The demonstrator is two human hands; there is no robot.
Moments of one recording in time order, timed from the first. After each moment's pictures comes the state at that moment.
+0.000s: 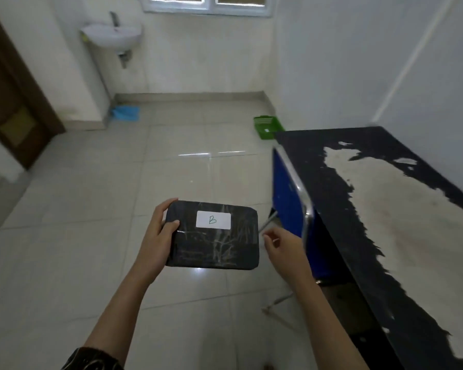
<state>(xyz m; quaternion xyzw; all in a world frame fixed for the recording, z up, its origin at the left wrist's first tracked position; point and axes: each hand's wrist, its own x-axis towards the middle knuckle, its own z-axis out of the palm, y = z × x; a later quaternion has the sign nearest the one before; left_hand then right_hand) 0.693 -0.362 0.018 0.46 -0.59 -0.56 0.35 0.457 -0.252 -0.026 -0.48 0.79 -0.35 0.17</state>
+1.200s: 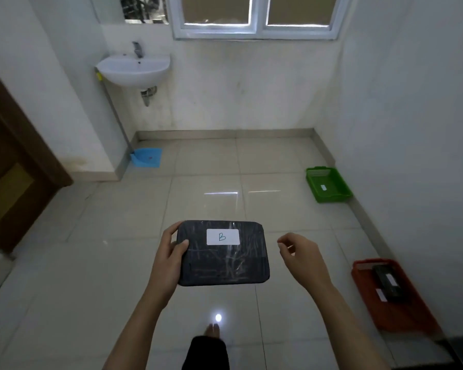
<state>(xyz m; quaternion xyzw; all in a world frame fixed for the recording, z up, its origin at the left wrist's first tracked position) 0.547 -1.098 -0.035 0.49 -0.54 -0.56 0.39 0.279 -1.022 -0.058 -0.51 0.78 -0.33 0.16</state>
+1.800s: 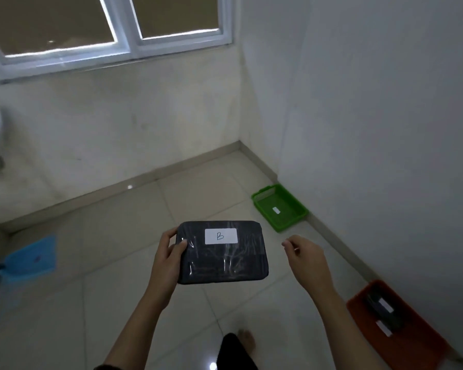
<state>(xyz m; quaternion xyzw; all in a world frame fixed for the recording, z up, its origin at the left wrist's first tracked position) 0.185 -1.540 -0.040 0.40 -0.62 -0.62 0.26 -0.020 -1.349 -0.071 -0.28 0.88 -0.38 0.08</state>
